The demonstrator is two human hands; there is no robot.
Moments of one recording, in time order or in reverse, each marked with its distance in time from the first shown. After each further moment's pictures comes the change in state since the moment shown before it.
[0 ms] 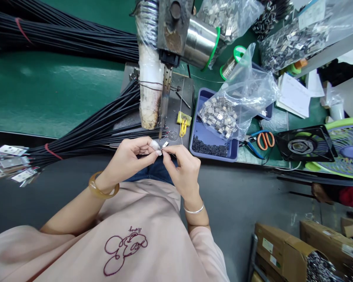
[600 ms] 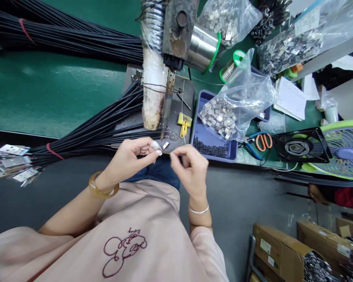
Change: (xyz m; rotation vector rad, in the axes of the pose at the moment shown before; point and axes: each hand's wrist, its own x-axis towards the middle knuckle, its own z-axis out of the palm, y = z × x) left_hand -0.001 0.000 -0.004 -0.015 -0.035 -0.008; right_hand 0.006 0.006 -0.019 -0.018 -0.021 0.027
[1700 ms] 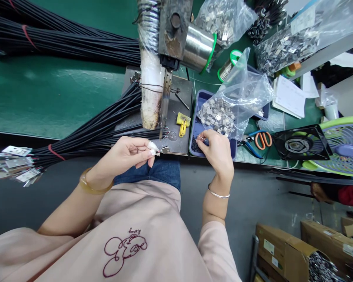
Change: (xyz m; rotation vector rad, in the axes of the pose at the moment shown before) left_hand 0.004 0.007 -0.017 -0.208 -0.170 -0.099; right_hand 0.065 0.046 -0.052 -0.526 -0.310 -0.003
